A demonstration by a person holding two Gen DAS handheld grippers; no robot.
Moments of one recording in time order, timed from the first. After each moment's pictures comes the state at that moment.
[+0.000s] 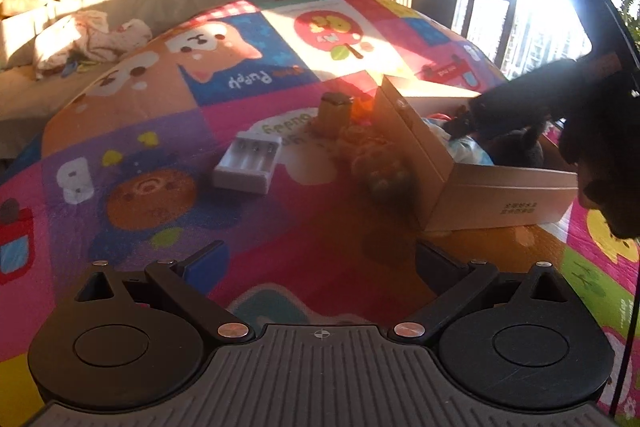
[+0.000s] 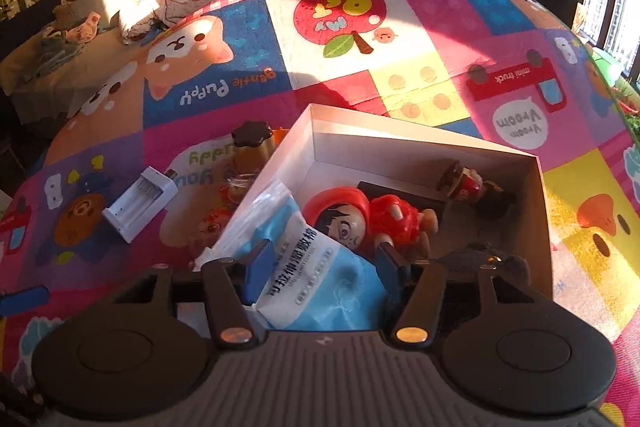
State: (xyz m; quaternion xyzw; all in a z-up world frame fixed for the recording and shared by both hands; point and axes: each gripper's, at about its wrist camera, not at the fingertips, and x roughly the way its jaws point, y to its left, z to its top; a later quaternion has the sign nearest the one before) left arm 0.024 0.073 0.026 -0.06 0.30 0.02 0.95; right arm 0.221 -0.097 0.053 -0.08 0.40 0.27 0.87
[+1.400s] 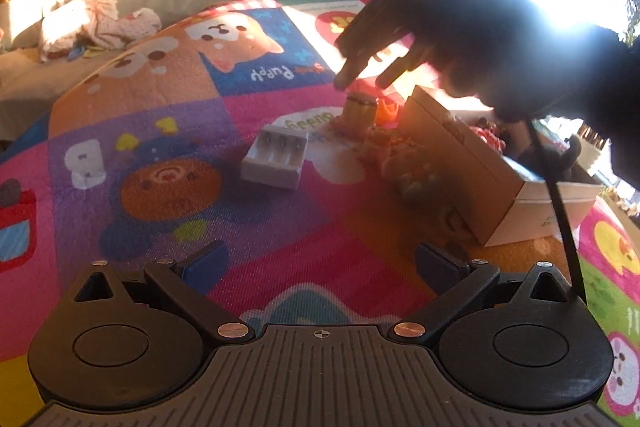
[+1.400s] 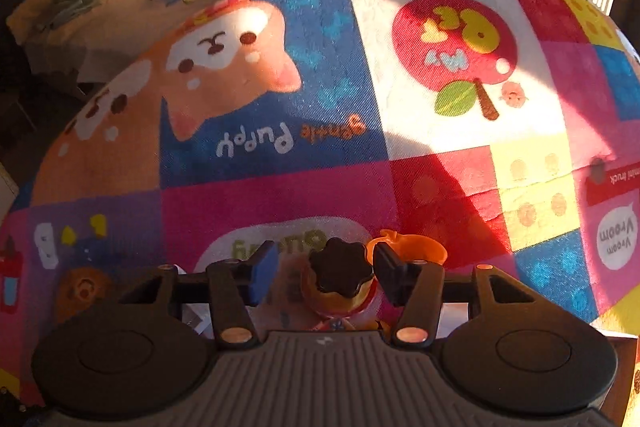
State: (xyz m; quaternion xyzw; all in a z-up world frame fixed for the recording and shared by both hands) left arm 0.022 0.109 0.014 -0.10 0.29 0.02 0.95; right arm 0.310 0.066 0.050 -0.17 0.44 0.29 0.83
